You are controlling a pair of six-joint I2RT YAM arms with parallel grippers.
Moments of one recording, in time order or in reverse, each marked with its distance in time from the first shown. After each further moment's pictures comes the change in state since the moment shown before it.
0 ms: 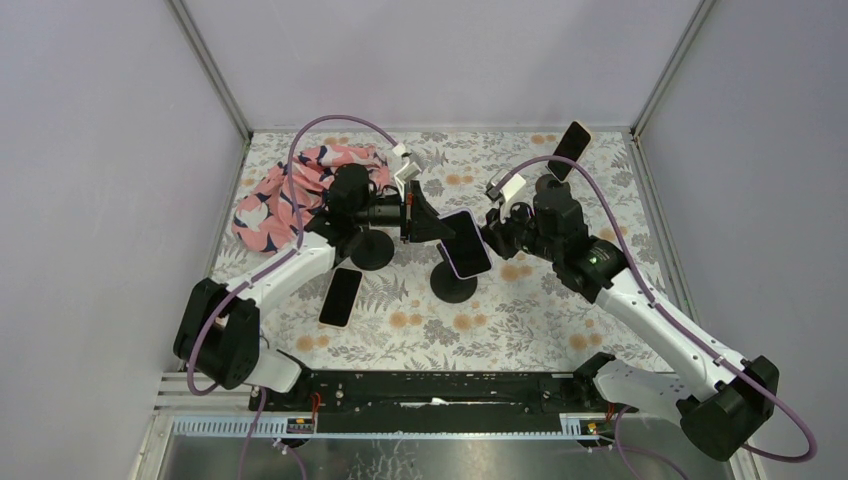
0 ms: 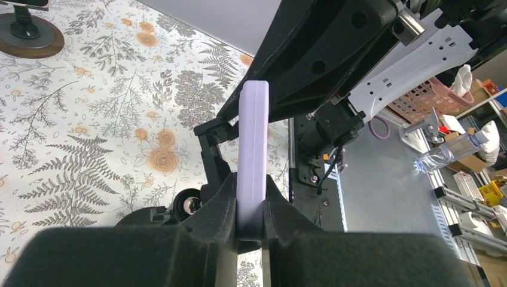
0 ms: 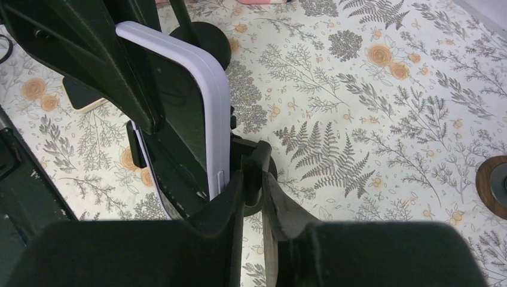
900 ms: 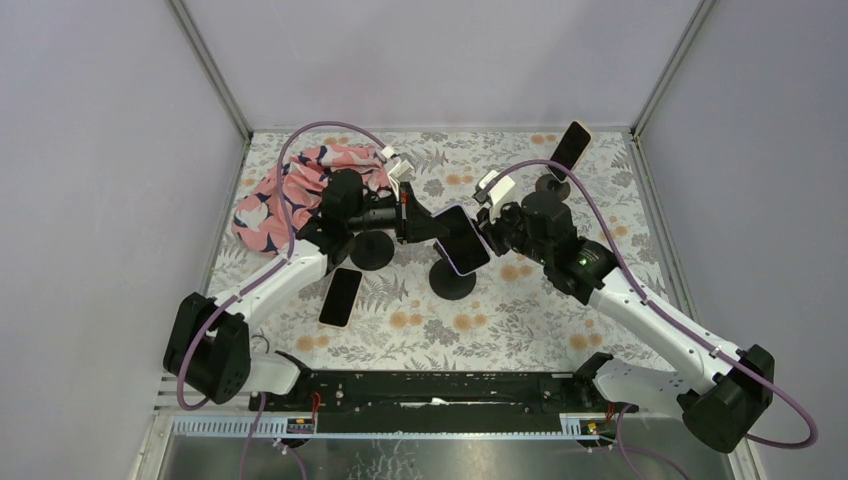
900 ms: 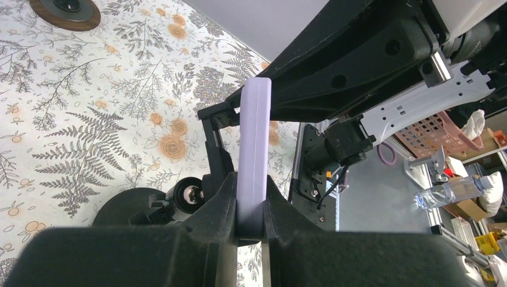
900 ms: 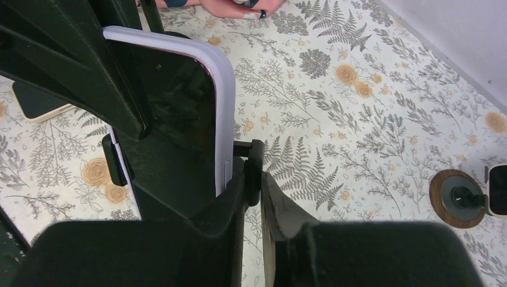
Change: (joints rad) left arm 0.002 -0.080 -0.042 -0.078 -0.137 -0.070; right arm 0.074 0.030 0.000 0.070 0.146 -0.076
